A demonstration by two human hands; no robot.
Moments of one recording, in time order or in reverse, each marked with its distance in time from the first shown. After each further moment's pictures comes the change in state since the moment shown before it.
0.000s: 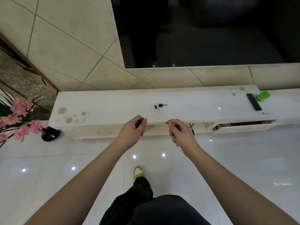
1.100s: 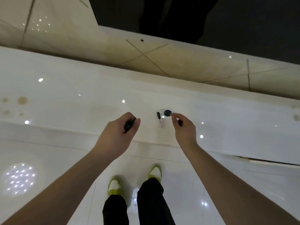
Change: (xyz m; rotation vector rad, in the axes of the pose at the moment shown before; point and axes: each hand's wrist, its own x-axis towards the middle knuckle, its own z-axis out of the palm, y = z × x) left_hand 0.324 -0.184 0.070 0.103 0.153 -0.157; right_hand 0.426 0.199 -0.003 -0.509 0.128 0.121
